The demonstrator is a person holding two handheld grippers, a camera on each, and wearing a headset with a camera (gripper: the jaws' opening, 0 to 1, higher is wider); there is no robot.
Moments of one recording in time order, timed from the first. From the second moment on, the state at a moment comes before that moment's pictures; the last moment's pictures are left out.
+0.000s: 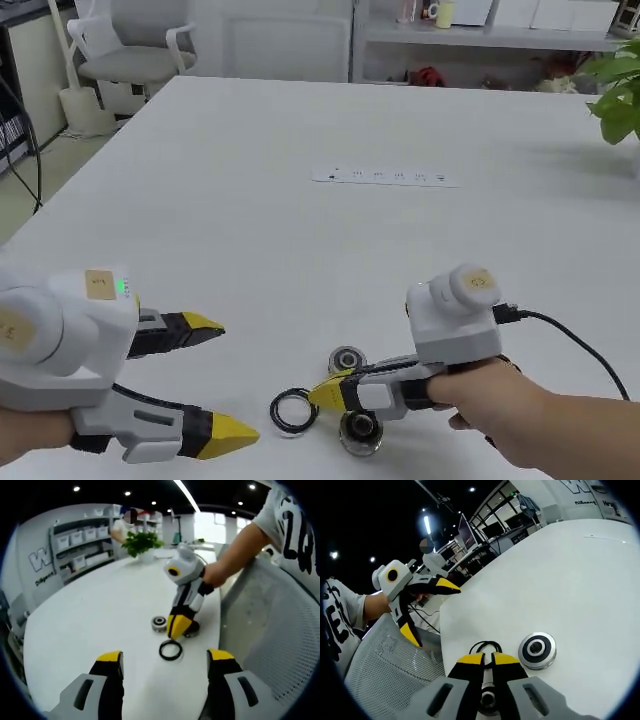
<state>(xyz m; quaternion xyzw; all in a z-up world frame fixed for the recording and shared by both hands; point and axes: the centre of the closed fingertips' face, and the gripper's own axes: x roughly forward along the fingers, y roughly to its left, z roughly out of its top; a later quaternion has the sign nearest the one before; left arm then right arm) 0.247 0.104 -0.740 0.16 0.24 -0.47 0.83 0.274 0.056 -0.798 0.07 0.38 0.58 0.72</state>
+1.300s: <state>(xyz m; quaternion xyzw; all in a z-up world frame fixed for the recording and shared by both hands) 0.243 0.104 -0.728 0.16 0.24 -0.47 0.84 0.282 0.021 -0.728 0.02 0.27 0.60 0.76</state>
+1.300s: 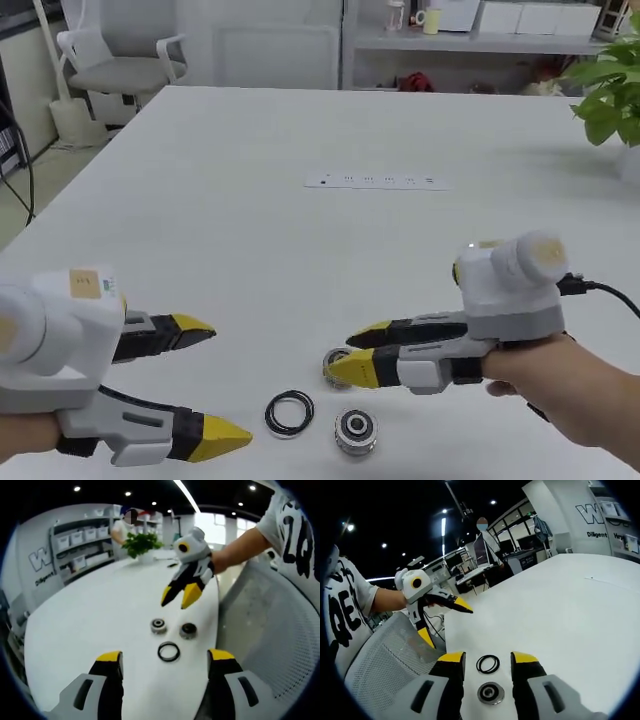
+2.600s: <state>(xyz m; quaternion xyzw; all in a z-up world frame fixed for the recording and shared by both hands) 0.237 0.117 -0.713 0.14 0.23 -0.45 0.85 0.259 -0.075 -0.731 -0.10 0.23 0.54 0.80</state>
